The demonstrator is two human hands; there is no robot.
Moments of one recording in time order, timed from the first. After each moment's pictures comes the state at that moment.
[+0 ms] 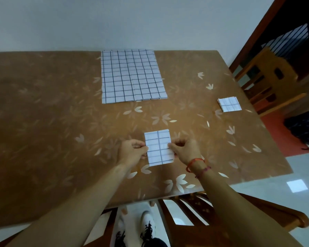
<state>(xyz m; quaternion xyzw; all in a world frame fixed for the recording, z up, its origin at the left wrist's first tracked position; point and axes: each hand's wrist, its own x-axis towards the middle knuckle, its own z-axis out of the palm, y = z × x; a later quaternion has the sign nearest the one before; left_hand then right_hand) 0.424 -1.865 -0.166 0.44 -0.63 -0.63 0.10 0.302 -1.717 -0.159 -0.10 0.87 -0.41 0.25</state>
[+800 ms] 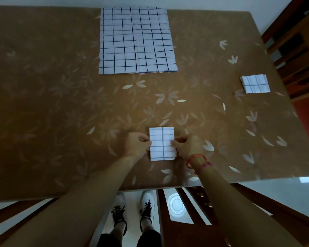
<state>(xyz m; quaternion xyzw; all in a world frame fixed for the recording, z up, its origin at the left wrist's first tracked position) 0.402 -1.843 -0.252 0.48 -0.70 -0.52 0.02 0.285 -1.702 -0.238 -0.07 0.89 -0.29 0.35</state>
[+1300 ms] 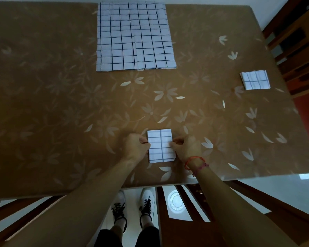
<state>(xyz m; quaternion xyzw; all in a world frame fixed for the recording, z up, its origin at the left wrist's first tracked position) 0.410 -1.834 -0.259 0.46 -0.76 -0.46 0.01 0.293 -1.695 -0.245 -0.15 0.91 -0.27 0.28</state>
